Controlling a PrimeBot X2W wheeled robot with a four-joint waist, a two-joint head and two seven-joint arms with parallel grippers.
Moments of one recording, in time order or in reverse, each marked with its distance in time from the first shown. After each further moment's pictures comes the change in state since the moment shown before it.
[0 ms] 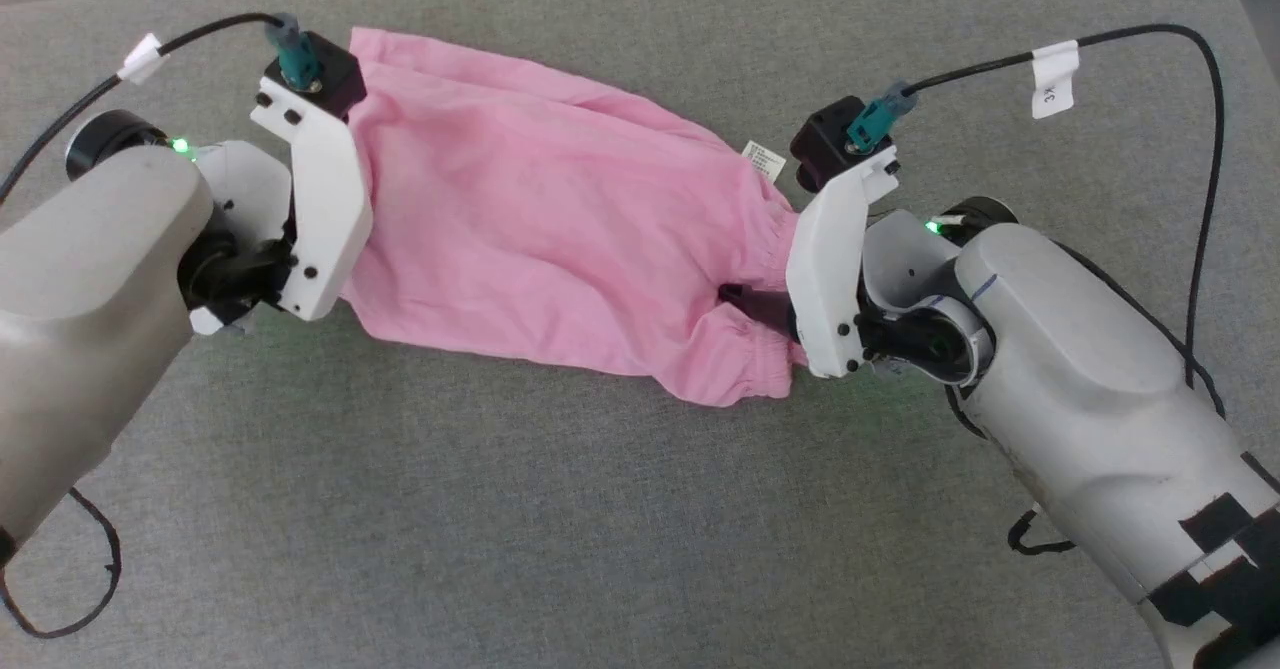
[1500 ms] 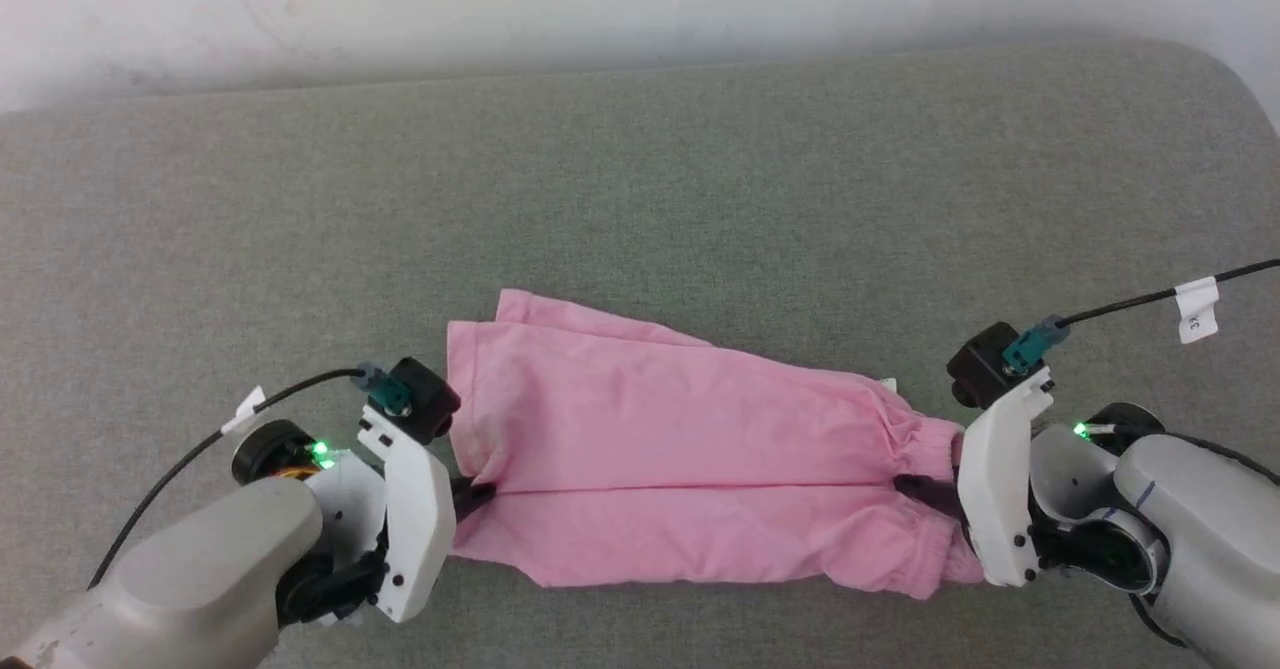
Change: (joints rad) left arm 0.479 0.039 0.007 -0.244 0.003 0.026 -0.345; right arm 0.273 -0.419 0.244 -0.286 0.217 0.000 -0.164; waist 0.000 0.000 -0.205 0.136
